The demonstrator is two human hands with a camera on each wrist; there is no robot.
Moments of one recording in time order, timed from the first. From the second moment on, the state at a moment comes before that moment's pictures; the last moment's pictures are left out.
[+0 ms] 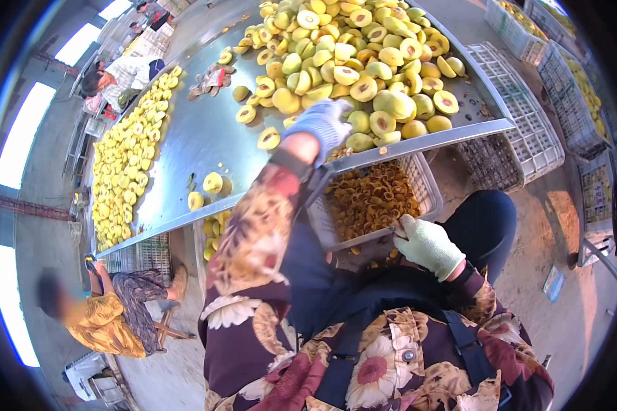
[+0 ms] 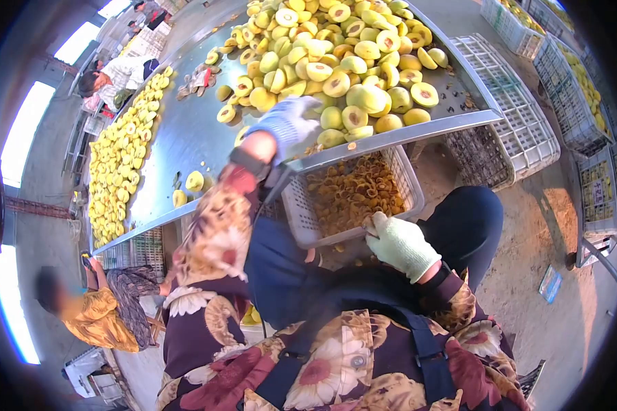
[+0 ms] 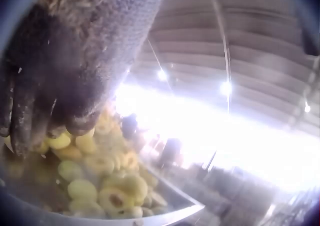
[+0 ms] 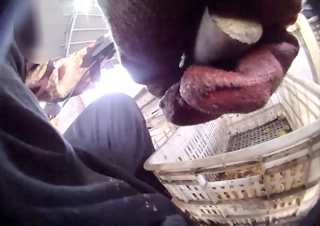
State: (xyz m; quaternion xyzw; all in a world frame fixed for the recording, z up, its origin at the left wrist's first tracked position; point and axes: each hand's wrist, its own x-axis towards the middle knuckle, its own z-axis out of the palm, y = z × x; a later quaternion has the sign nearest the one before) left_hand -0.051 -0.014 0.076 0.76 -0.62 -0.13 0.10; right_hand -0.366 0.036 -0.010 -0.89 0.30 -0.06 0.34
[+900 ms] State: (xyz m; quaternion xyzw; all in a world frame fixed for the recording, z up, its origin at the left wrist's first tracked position) left_hand -0.068 0.064 0.088 0.36 -0.29 -0.62 0.63; right_hand -0.356 0.029 0.031 -0.80 0.33 -0.16 0.47
